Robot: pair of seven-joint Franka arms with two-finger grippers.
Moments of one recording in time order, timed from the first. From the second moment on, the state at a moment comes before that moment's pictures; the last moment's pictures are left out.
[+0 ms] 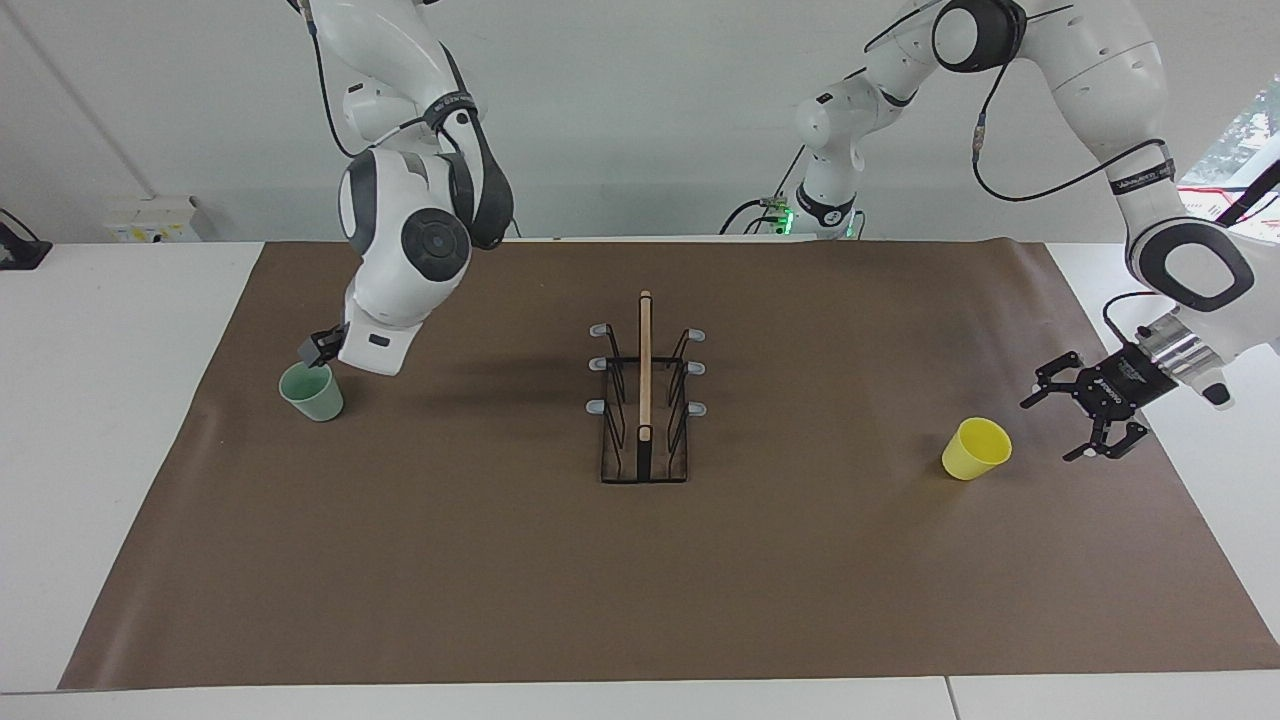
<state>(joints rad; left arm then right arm) 0.43 0.44 -0.08 -1.69 -0.65 1.98 -1.18 0.26 0.19 0.00 -1.84 -0.59 1.57 -0.44</state>
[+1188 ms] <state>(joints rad) 0.23 0.40 -0.10 -1.96 -0.86 2.44 -1.26 0.33 0.24 -0.01 -2.27 -1.10 1.87 -0.70</state>
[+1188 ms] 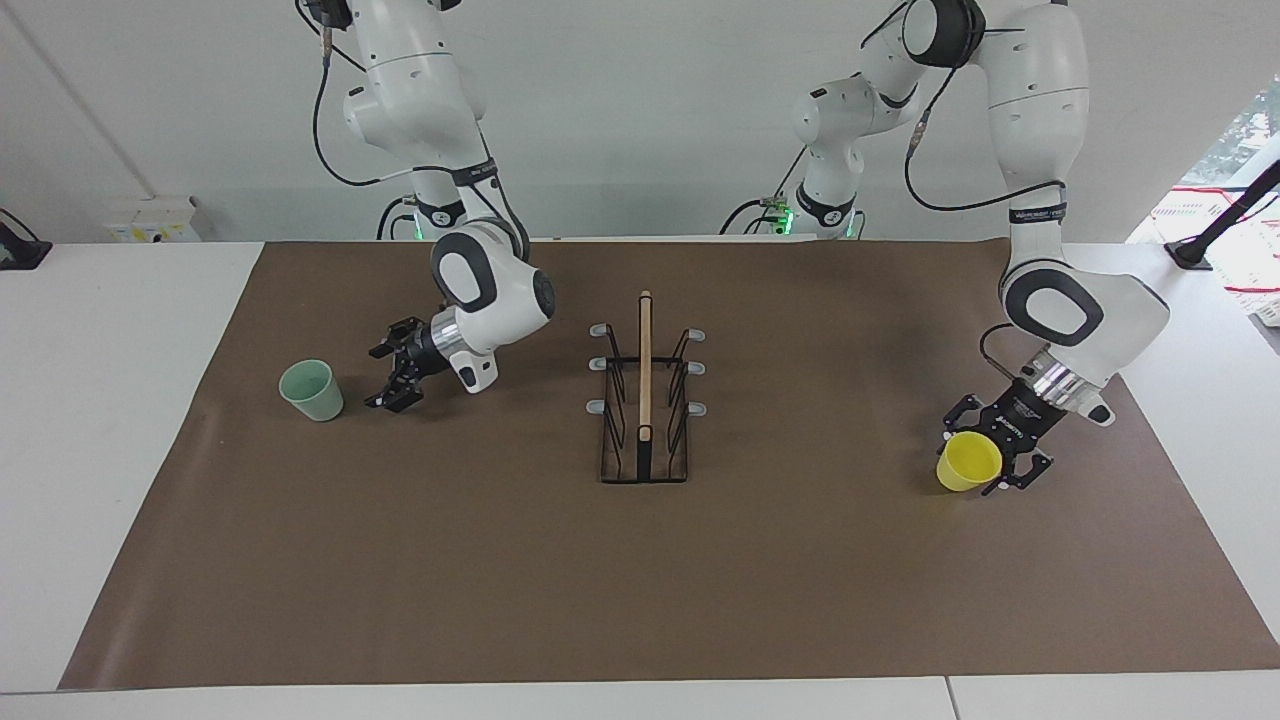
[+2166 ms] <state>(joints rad) 0.07 0.16 -0.10 -1.93 -0.53 2.37 -1.27 0.16 0.25 -0.01 -2.33 -1.32 2.01 -0.69</state>
